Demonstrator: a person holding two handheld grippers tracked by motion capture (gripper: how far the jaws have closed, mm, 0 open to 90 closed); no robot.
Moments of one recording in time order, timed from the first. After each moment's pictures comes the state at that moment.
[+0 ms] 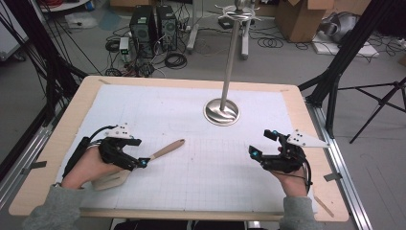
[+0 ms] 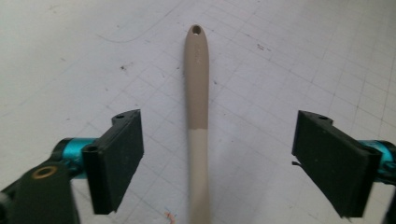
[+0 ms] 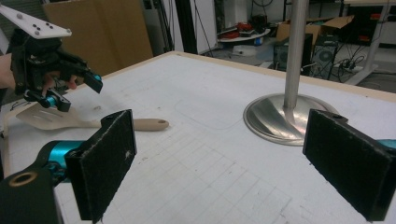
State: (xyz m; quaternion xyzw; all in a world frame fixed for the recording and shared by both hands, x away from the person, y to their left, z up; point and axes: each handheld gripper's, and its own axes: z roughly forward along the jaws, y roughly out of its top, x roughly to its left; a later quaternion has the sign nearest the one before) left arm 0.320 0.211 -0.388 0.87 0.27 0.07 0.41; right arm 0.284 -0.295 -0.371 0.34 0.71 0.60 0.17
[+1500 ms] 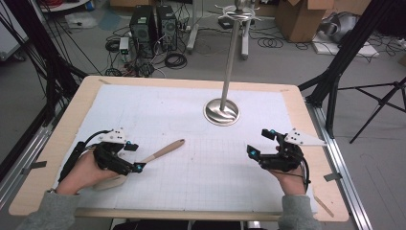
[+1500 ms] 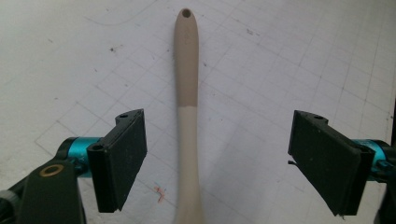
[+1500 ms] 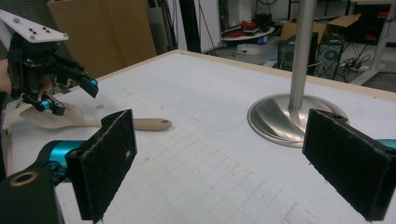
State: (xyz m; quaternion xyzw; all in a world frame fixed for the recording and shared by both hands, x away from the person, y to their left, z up) left arm 0.312 0.220 -0.398 0.87 0.26 0.06 0.41; right arm 0.288 -0.291 -0.371 0.33 0.71 0.60 0.17
